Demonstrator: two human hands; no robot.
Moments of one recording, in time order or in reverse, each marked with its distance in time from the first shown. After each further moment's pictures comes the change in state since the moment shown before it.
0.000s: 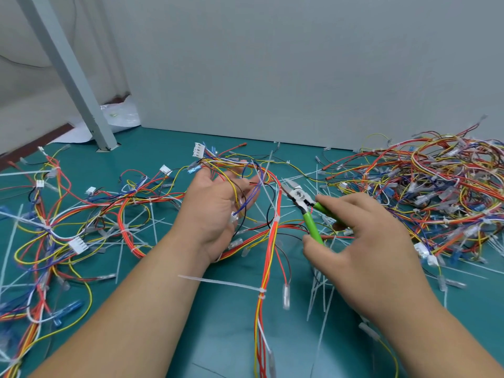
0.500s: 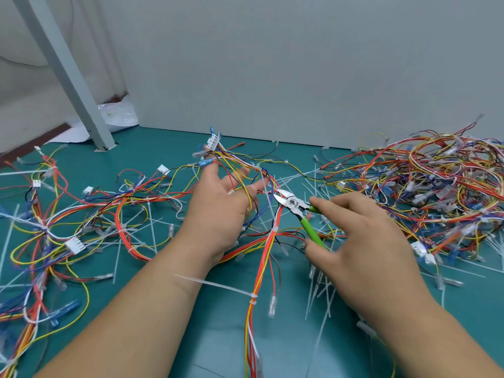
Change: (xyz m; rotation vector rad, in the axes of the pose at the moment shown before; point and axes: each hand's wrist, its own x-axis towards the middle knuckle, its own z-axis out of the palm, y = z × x) left_hand 0.000 -0.012 -0.002 0.413 0.030 0.072; right_hand 0.002 0.007 0.003 -0.200 0.002 -0.082
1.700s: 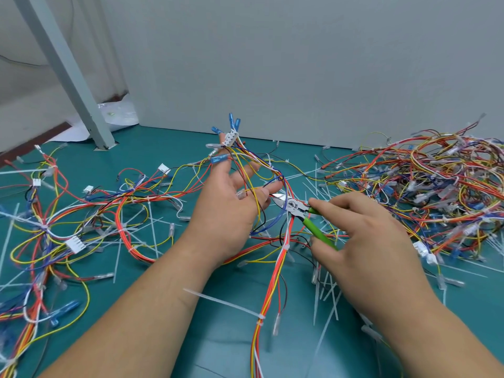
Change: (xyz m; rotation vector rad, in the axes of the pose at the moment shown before) left_hand -0.012 0.005 0.005 0.016 -0.163 0.118; right_hand 0.000 0.007 0.003 -0.020 0.022 -0.052
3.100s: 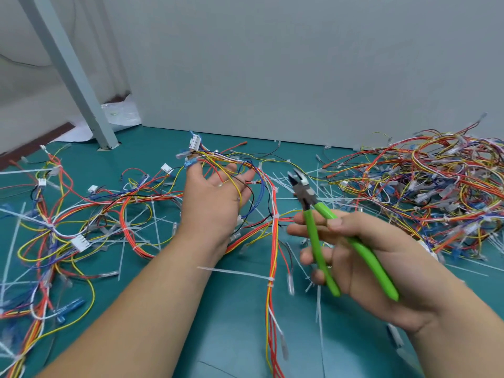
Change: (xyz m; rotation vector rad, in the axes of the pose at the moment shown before) left_hand 0.014 -0.006 -0.007 -0.247 0.335 -0.034; right_hand 0.007 -0.004 -0.014 1.546 -0.630 0.707
